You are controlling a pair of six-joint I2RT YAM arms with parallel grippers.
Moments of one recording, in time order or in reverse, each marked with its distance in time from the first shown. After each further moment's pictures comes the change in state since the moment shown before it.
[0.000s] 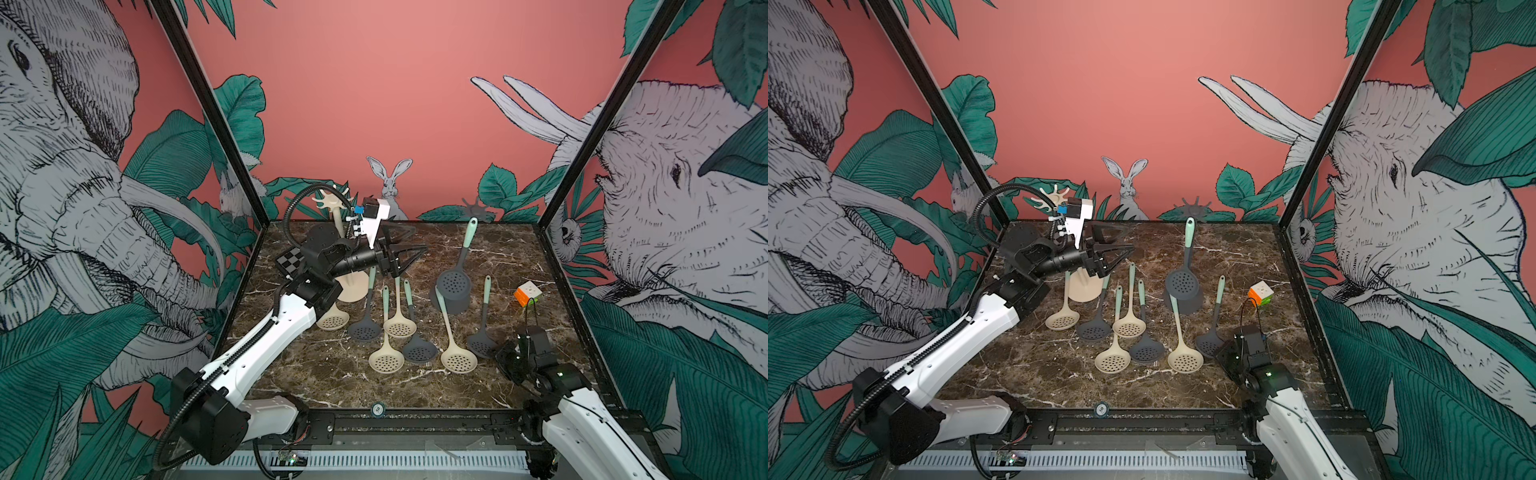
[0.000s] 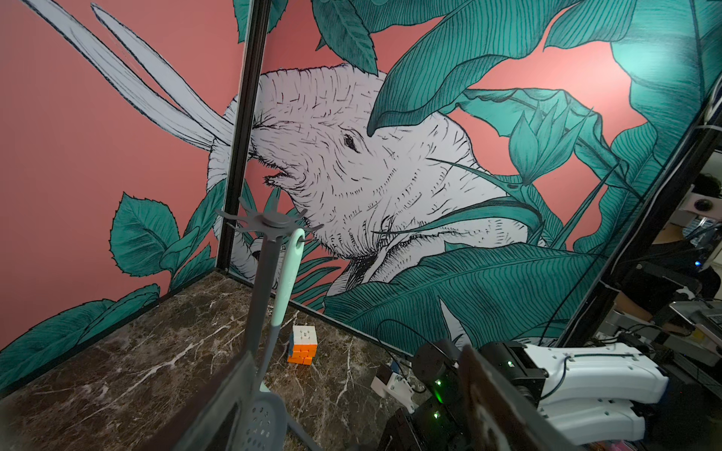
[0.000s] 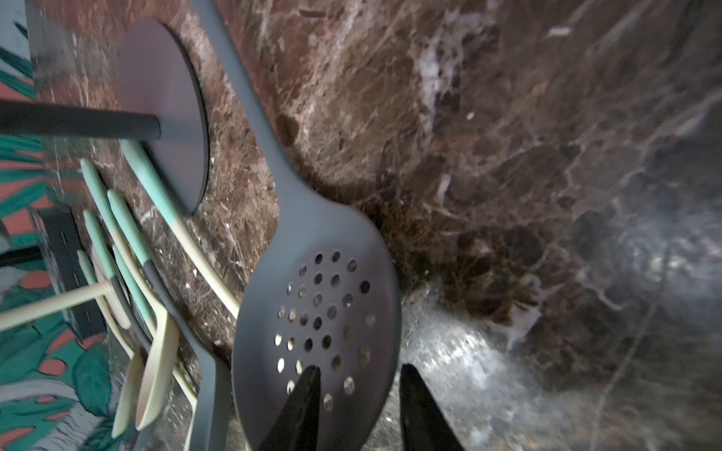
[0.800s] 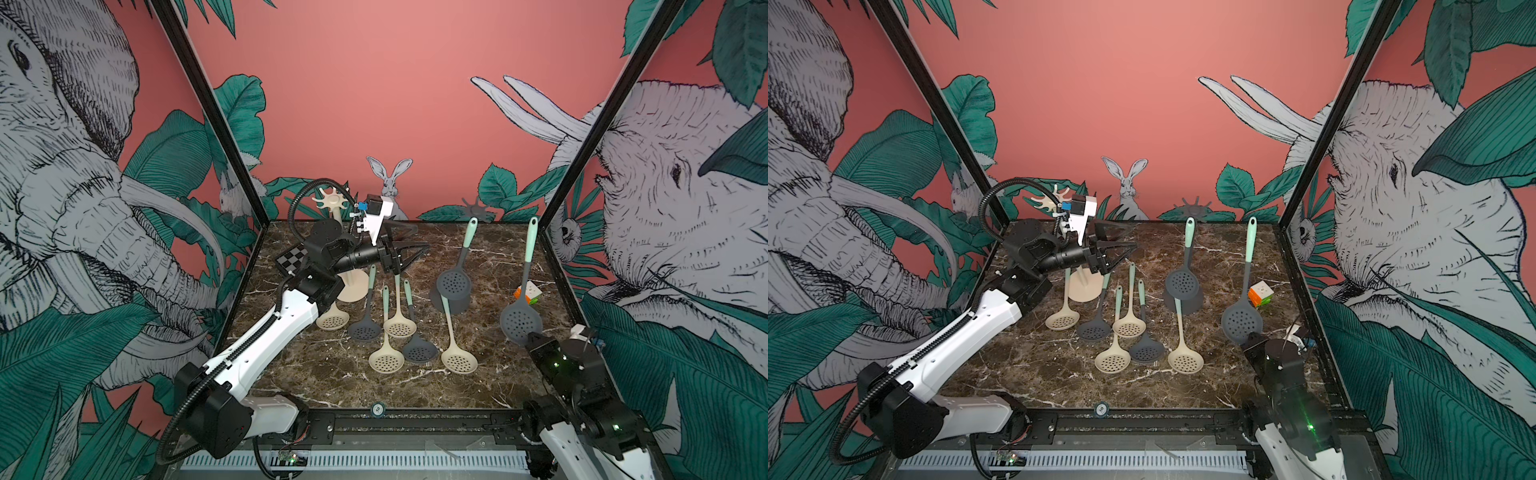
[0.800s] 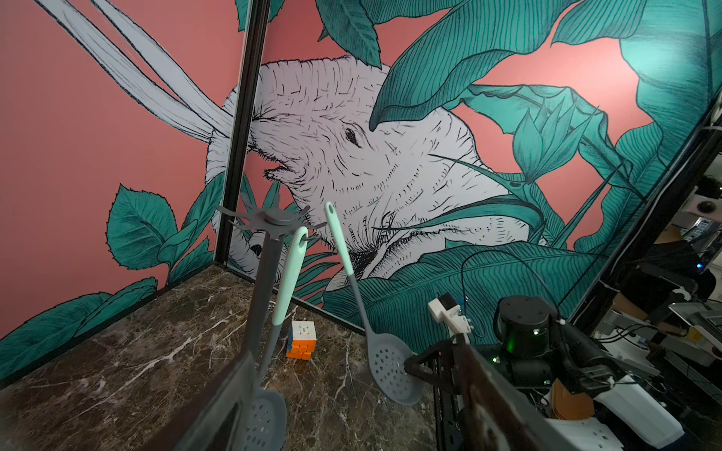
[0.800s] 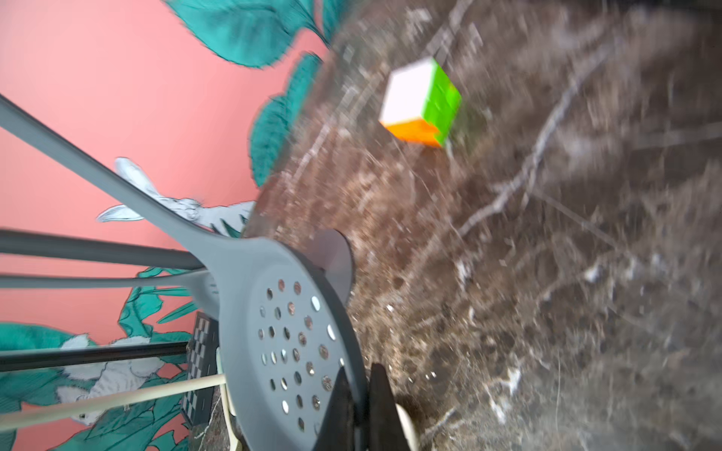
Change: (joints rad) left arm 0.000 0.003 0.029 -0.039 0.010 0.008; right arm -0.003 -0.393 0.354 -0.256 0.362 -0.079
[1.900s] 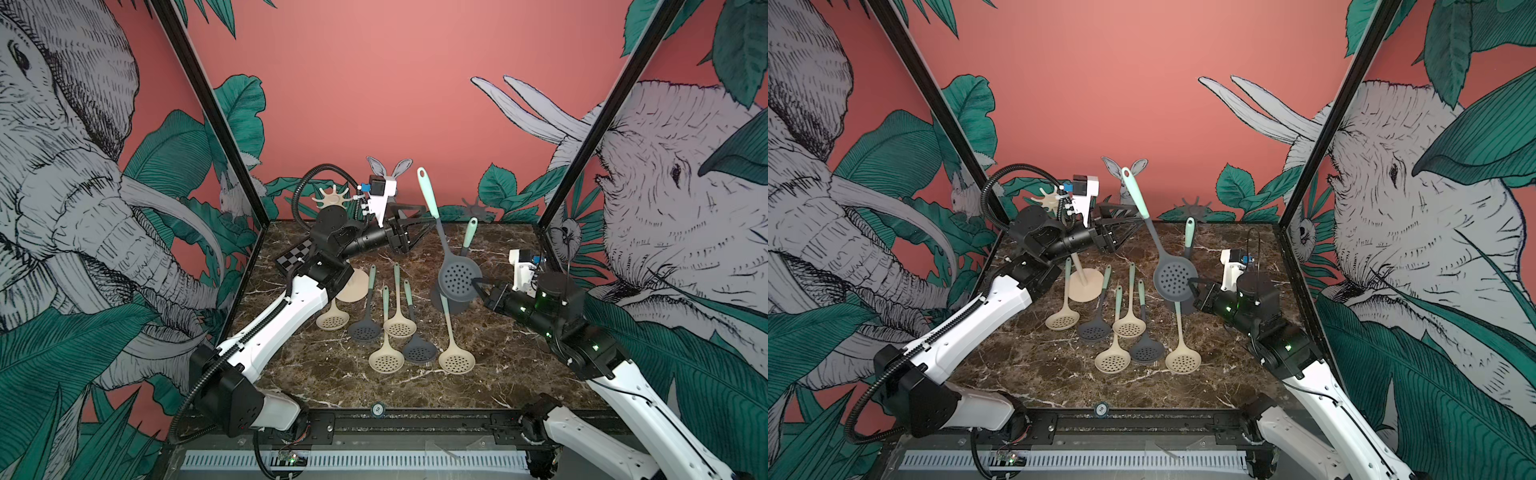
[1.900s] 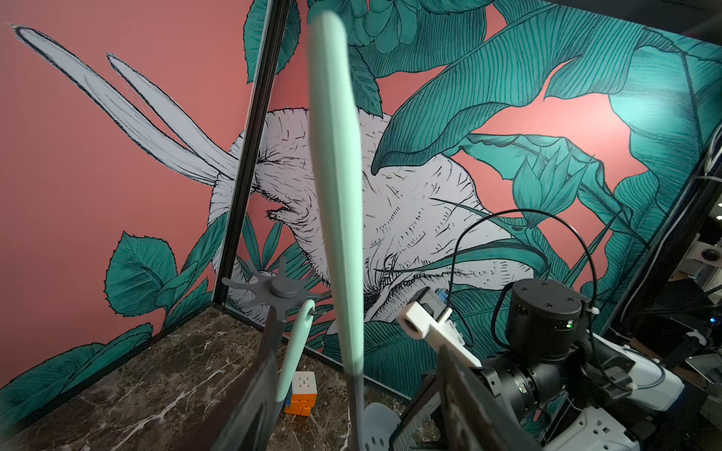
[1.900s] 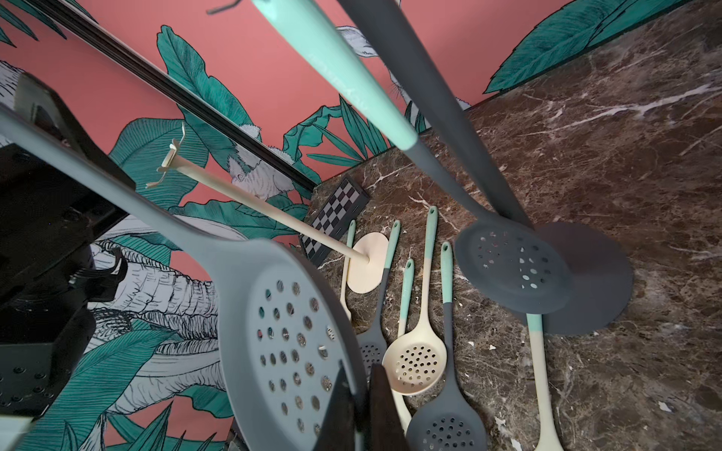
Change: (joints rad) left arm -0.020 0.114 0.143 0.092 -0.061 -0.086; right arm 0.290 0.593 0.330 0.425 -0.356 -0.278
